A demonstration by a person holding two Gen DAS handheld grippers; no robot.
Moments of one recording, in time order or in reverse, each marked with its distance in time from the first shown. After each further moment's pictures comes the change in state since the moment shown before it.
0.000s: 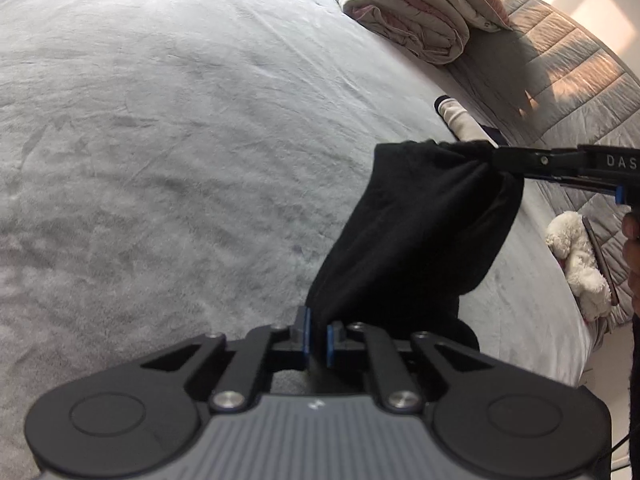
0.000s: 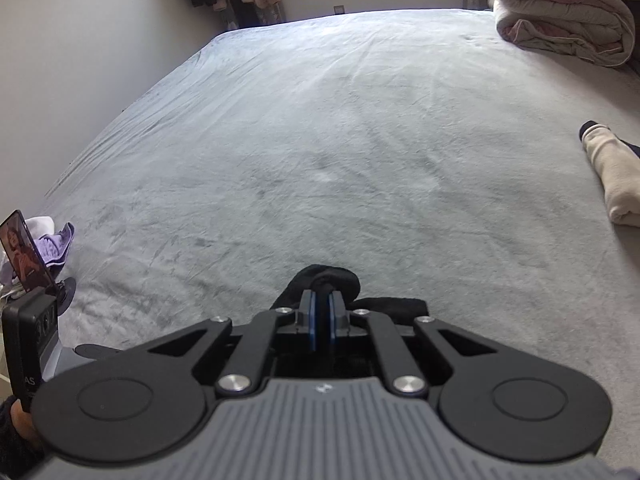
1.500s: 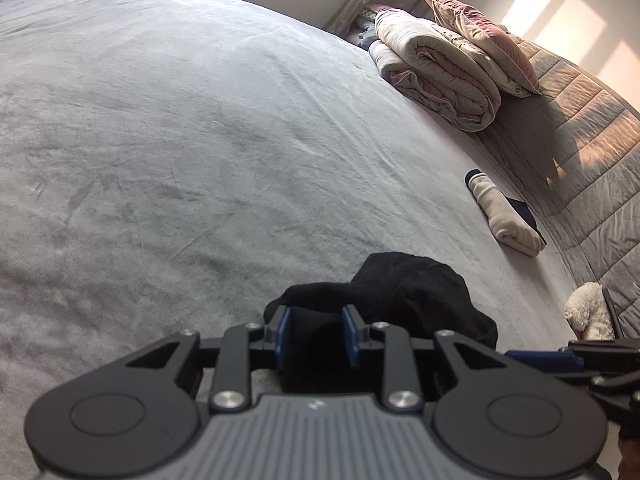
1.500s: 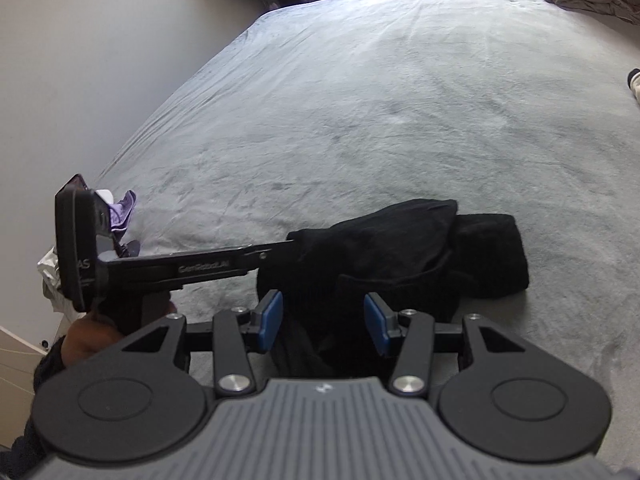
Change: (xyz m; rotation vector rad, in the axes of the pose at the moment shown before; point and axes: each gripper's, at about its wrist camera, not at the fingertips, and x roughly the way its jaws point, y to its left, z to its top) left arm -0.012 0.006 0.021 -0.070 -0.147 0.089; right arm 0.005 0.048 -0.057 0.012 0.090 0.206
